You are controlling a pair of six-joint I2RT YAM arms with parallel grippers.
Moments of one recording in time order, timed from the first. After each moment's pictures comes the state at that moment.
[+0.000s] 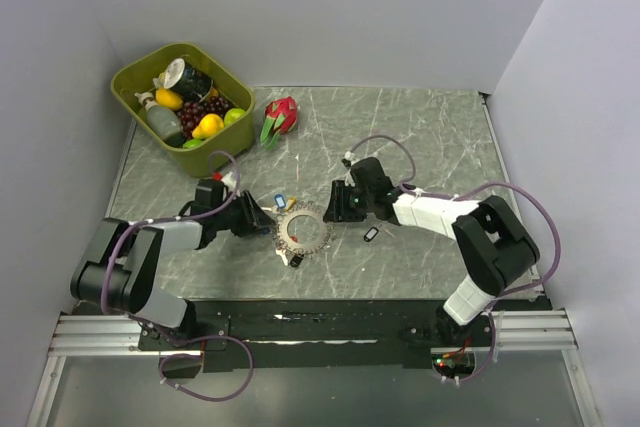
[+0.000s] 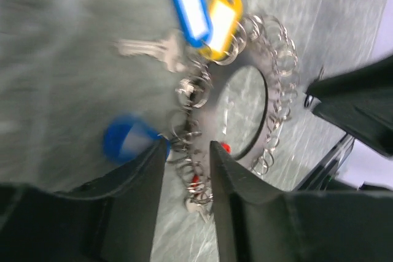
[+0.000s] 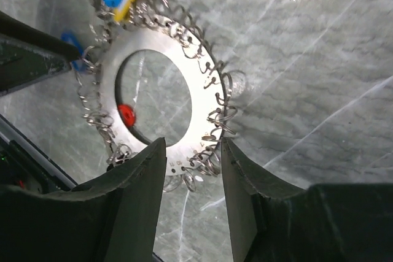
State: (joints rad) left arm -0.23 1.47 0.46 0.28 0.51 -0.70; right arm 0.59 1.61 0.85 -0.07 -0.27 0.55
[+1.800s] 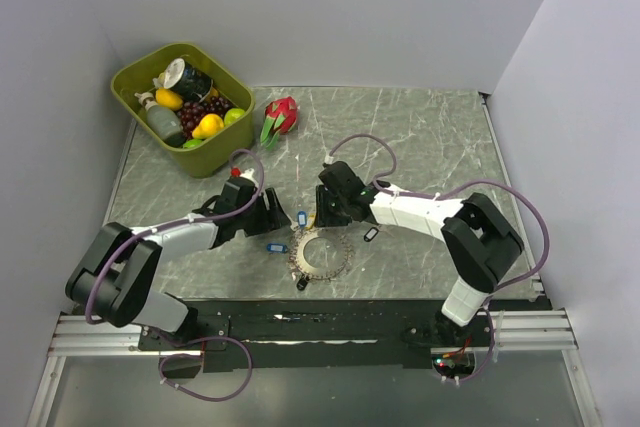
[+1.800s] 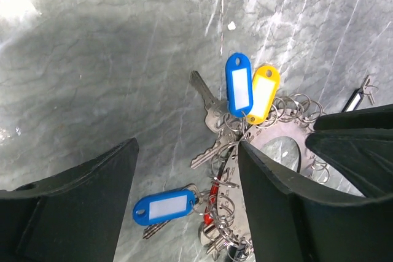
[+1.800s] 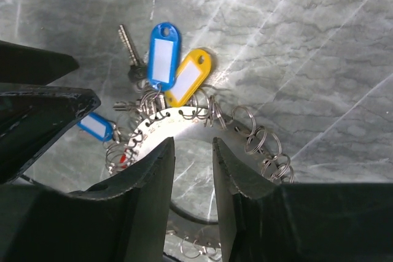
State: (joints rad) left arm -0.49 1.42 0.57 0.07 0.16 -0.70; right arm 0.77 1.68 1.03 -0.30 -0.01 0.65
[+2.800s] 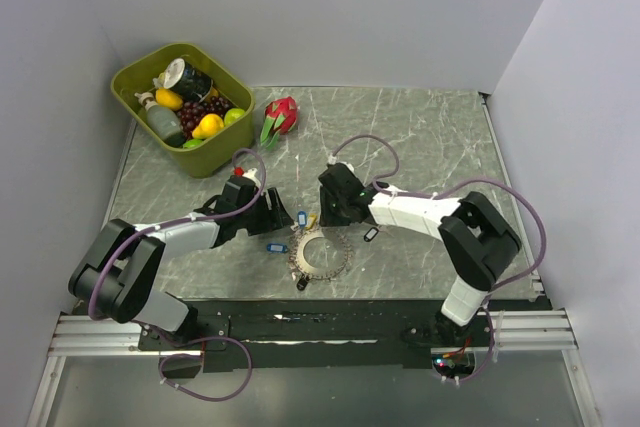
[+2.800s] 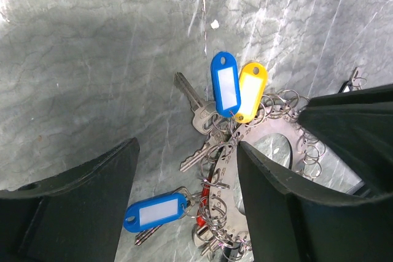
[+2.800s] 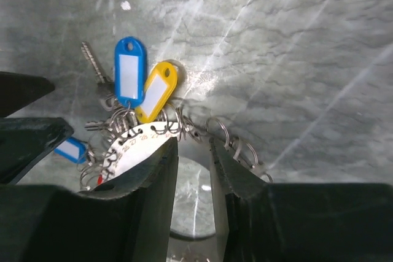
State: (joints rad) left arm -0.49 1.45 0.58 0.11 0.21 -0.69; right arm 0.77 1.71 1.02 -0.30 0.07 0.67
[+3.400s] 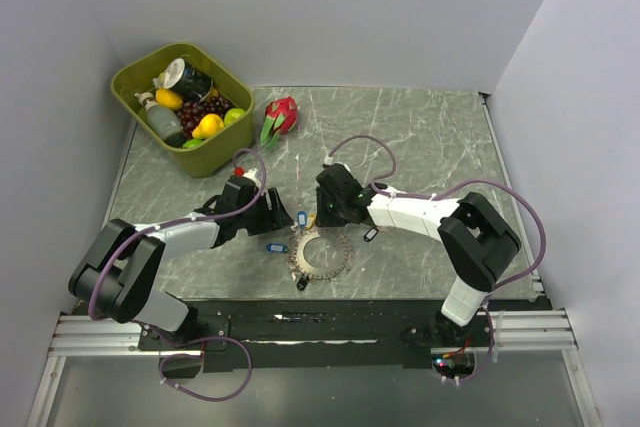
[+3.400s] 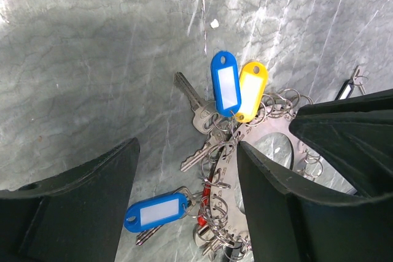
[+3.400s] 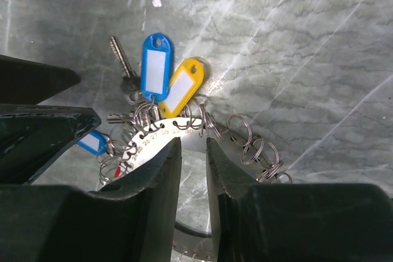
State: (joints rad) left arm -0.49 1.45 0.58 0.11 0.21 -0.68; right arm 0.79 1.69 1.02 -0.27 0.04 0.67
